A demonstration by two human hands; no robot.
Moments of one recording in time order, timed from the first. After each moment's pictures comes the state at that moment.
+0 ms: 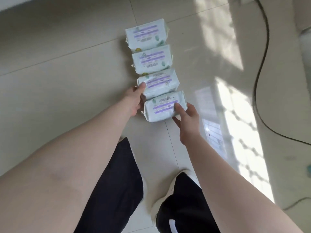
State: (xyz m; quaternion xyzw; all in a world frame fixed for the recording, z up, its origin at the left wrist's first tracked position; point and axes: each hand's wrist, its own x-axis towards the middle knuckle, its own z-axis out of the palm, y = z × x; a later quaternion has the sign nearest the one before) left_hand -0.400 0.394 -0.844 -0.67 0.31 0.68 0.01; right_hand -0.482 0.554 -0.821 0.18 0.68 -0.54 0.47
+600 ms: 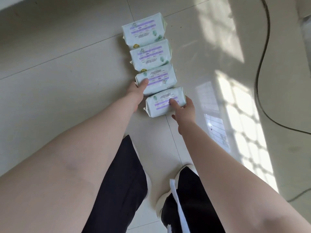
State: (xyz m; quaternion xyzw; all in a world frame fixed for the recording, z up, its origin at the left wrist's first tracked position) left_hand -0.403 0.396 -0.846 -0.65 0.45 0.60 0.06; right_hand -0.479 0.541 -0.846 0.15 0.76 -0.43 0.46
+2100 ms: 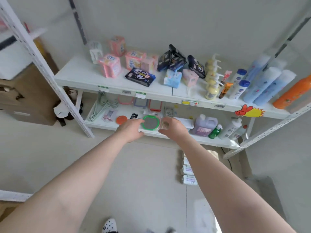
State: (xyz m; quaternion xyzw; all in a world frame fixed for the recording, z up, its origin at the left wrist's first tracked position) left_hand 0.015 0.381 -0.060 -0.55 0.80 0.24 0.00; right_hand -0.178 0.420 -0.055 -0.62 0.74 -0.09 0.26
